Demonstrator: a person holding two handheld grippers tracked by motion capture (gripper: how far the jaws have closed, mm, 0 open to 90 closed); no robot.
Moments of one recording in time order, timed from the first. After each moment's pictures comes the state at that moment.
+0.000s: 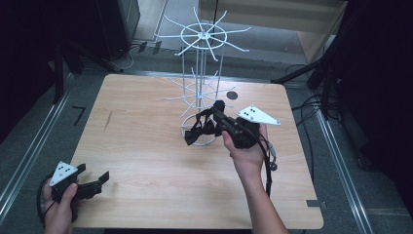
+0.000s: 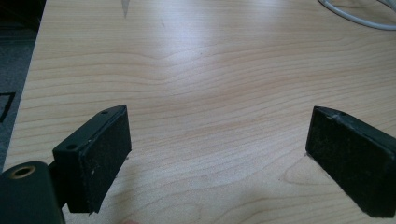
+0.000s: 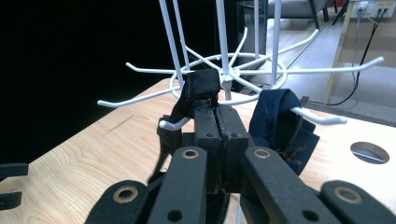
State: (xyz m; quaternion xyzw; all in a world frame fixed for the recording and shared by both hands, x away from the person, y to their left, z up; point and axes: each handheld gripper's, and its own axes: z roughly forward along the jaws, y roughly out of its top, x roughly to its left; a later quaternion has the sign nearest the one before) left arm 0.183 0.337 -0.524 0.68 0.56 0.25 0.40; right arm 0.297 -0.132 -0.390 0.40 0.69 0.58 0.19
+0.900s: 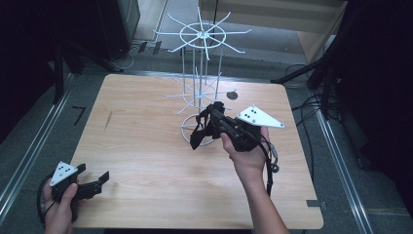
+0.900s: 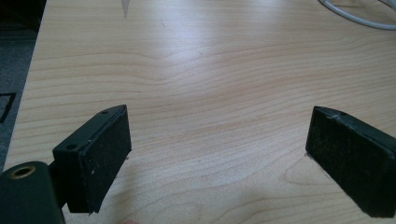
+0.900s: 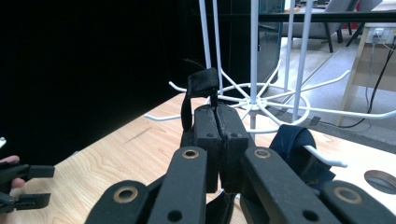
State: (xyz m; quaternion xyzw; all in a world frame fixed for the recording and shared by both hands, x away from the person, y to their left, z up) left arm 0.183 0.337 -0.524 0.68 0.56 0.25 0.40; right arm 0.279 -0.128 -0.367 0.36 0.68 0.61 0.20
